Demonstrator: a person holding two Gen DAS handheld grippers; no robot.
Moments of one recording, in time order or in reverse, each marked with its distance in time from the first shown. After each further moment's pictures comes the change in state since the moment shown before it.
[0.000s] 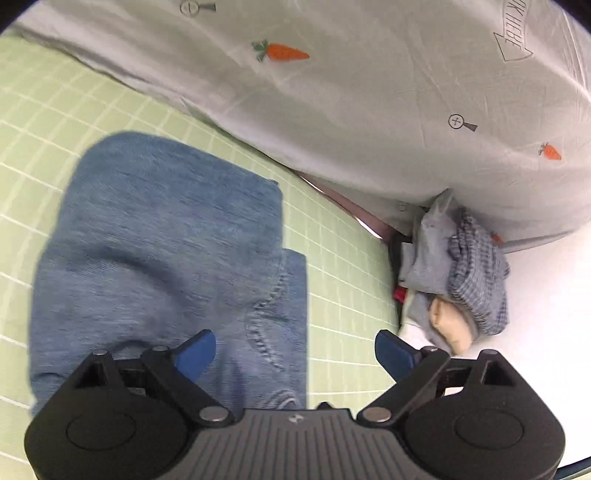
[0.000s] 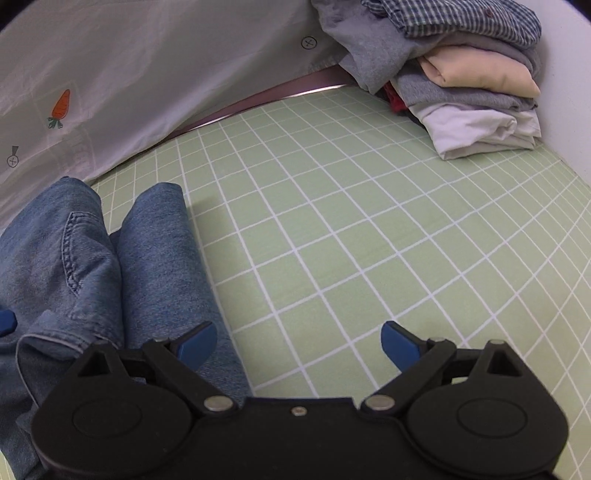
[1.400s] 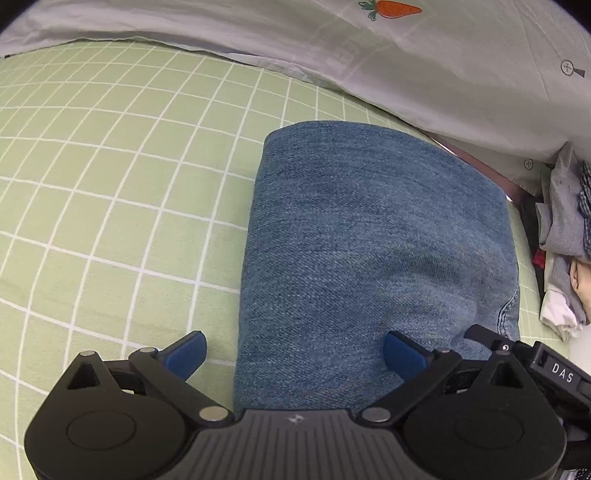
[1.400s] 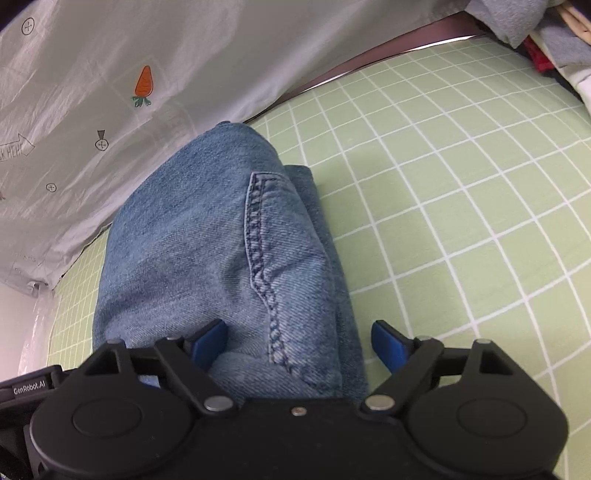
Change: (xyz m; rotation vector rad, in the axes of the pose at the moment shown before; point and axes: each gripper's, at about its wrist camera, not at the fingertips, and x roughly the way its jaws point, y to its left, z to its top) left arm 0.031 0.083 0.003 0.063 0.096 0.285; right arm 0.064 0.014 0.033 -0.019 0.171 0.466
